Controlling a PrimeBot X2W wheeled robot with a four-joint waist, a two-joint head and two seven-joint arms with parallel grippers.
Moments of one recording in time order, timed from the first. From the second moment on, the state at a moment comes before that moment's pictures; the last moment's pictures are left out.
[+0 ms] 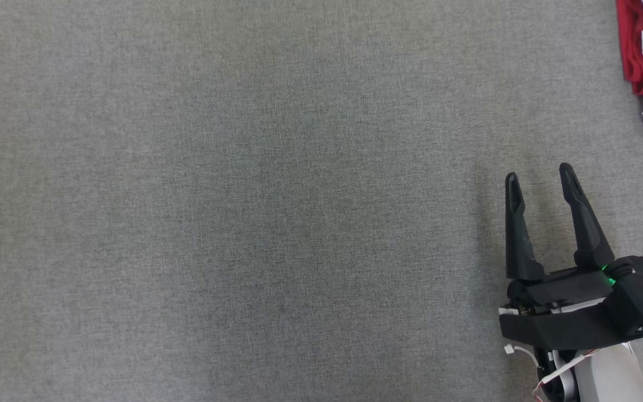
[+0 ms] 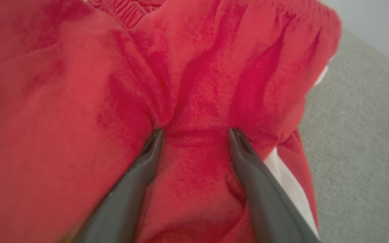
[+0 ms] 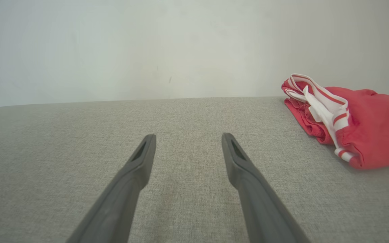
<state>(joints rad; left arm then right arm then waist) -1.00 0.49 0.33 1.07 -0.44 -0.12 0.31 -0.19 -0.12 0.01 -0.09 0.09 0.13 -0.26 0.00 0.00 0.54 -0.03</state>
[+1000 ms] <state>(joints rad) -1.10 0.50 0.08 0.79 -0.56 -0.13 0.02 -0.16 -0.09 0.02 -0.02 0.12 0.13 -0.26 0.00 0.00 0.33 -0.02</state>
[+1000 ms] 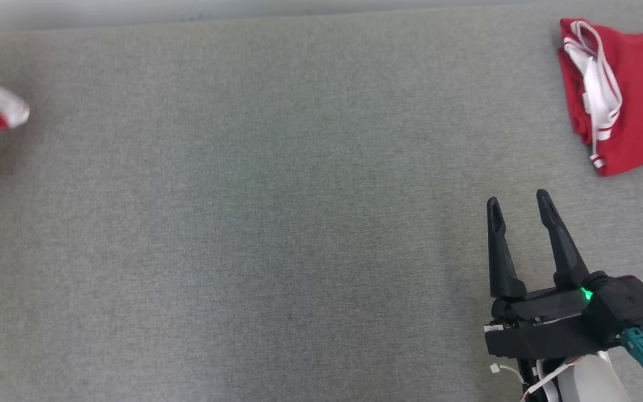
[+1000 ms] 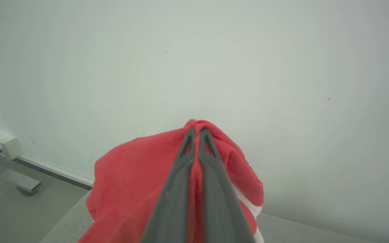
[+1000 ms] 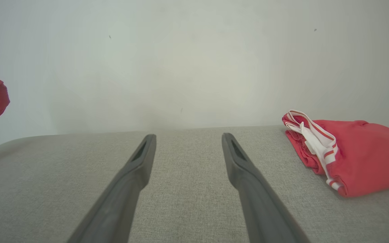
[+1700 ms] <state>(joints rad) -1.01 0.32 -0.22 0.18 -0.63 -0.09 0.12 -0.13 -0.05 0.02 0.02 0.16 0.13 -0.26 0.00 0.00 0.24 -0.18</state>
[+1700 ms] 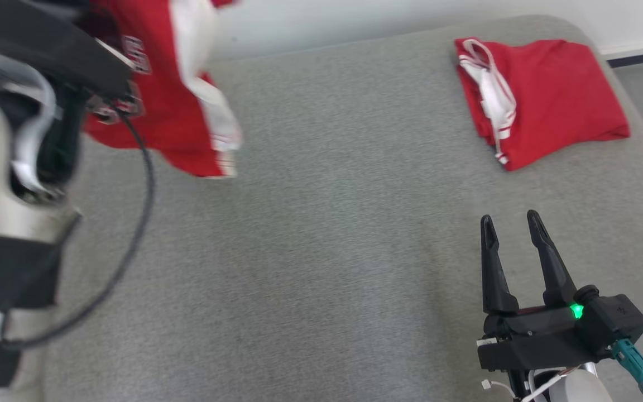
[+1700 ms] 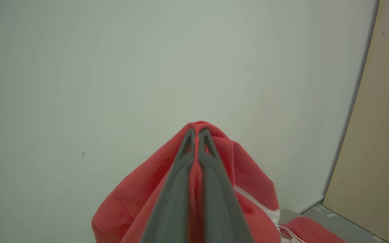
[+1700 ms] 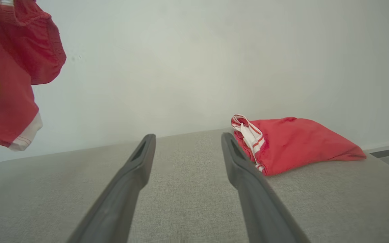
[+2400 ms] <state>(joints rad) -0.57 0.17 -0.47 0.37 -0.60 -0.07 0.07 -0.14 -0.05 0.05 0.04 0.21 0.13 -0.26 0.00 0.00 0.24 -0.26</state>
